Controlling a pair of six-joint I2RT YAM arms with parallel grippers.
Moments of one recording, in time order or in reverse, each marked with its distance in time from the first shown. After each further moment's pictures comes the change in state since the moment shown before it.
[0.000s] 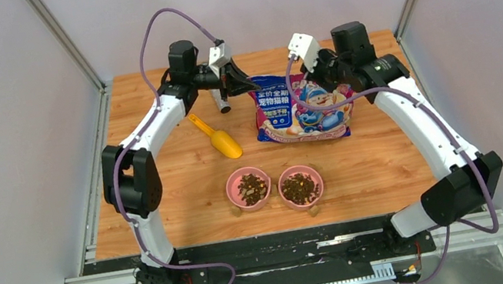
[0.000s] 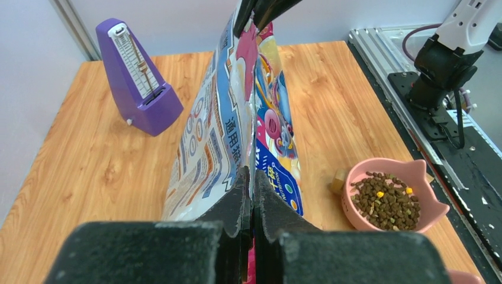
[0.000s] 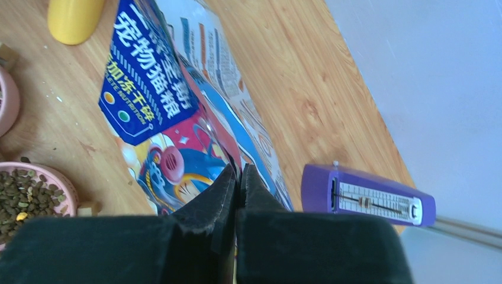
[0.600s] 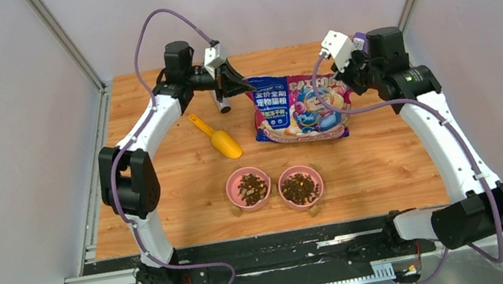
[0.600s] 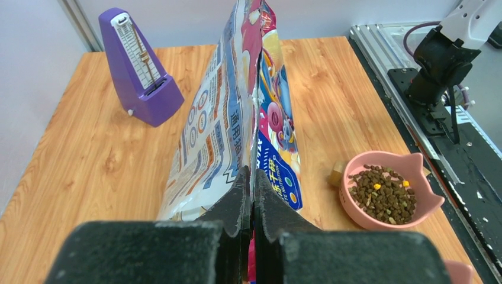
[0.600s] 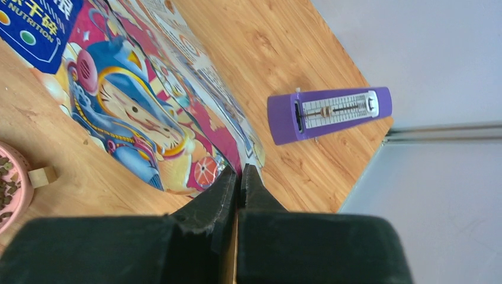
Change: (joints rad) left arm 0.027 -0.012 0.000 -0.079 0.007 0.057; right arm -0.160 -0.161 -0.121 -0.014 0.051 -0.005
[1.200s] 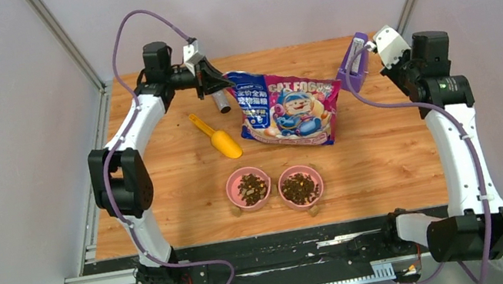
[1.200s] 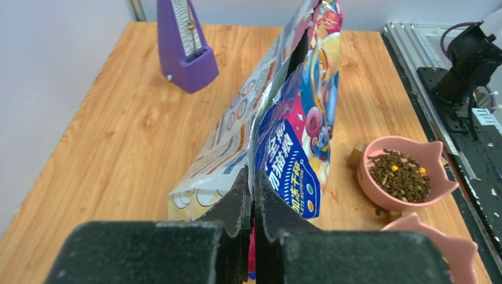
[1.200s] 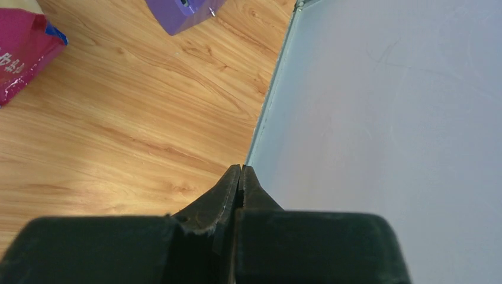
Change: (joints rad) left arm 0.117 -0.010 0.000 -0.058 0.002 0.013; right arm -0.264 -0.111 -0.066 -0.041 0.237 -0.059
